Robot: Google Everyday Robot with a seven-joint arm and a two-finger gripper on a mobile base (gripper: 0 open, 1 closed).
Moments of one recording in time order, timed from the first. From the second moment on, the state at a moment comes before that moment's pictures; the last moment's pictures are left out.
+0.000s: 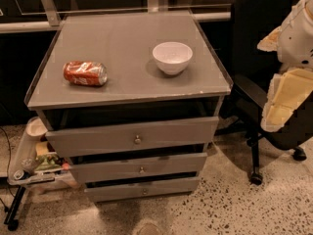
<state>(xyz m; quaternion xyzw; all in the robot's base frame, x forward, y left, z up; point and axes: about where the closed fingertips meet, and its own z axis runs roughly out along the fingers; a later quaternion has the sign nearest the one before) 0.438 -0.217 0.977 -0.60 0.78 -0.03 0.16</state>
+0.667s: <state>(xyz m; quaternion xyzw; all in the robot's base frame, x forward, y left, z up) 0.429 -0.196 0.928 -0.59 0.79 0.00 0.17</state>
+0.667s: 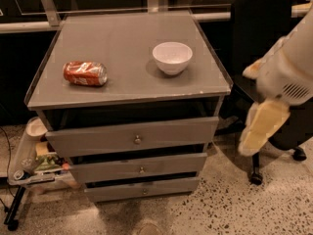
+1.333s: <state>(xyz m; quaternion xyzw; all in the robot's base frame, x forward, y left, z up) 0.444 -0.147 0.776 -0.56 0.81 0.06 0.17</state>
